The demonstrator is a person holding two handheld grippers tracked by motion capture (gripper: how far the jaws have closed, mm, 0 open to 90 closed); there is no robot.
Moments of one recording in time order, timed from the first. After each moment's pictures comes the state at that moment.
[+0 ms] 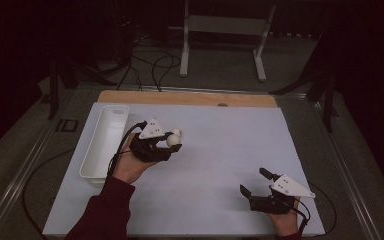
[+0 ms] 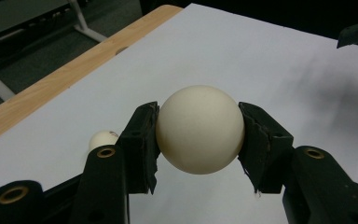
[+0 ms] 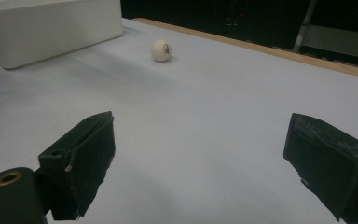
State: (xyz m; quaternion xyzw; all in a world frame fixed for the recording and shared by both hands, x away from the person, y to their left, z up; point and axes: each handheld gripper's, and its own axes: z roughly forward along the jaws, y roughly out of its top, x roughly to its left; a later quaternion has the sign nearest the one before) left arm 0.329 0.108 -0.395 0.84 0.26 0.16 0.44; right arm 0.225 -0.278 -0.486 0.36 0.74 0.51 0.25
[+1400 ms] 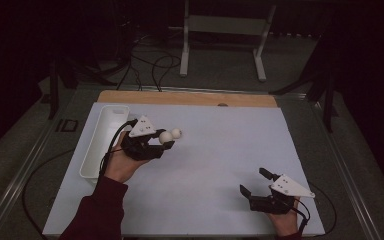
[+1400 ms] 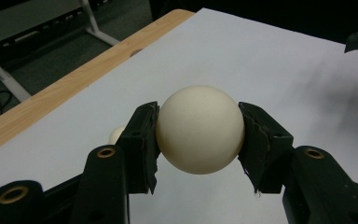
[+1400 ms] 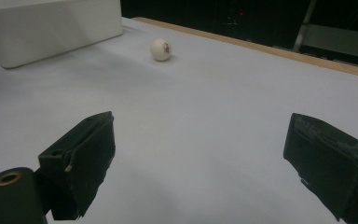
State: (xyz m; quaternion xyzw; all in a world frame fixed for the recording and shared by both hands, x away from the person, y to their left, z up) left arm 0.327 0.125 -0.387 0.84 0.27 0.17 0.45; right arm 0.226 -0.278 -0.486 0.36 0.74 0.51 0.25
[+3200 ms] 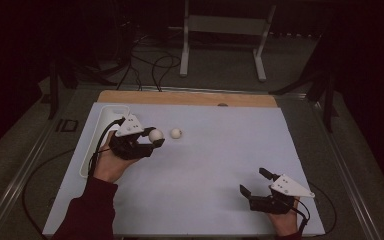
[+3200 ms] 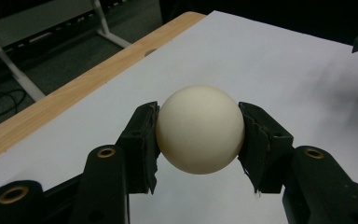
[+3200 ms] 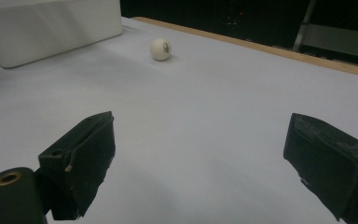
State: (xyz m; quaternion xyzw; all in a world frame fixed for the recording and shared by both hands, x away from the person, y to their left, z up) left arm 0.323 0.151 -0.380 0.83 0.28 0.18 0.45; right arm 0.226 -0.278 -0.487 0.36 0.74 0.51 0.25
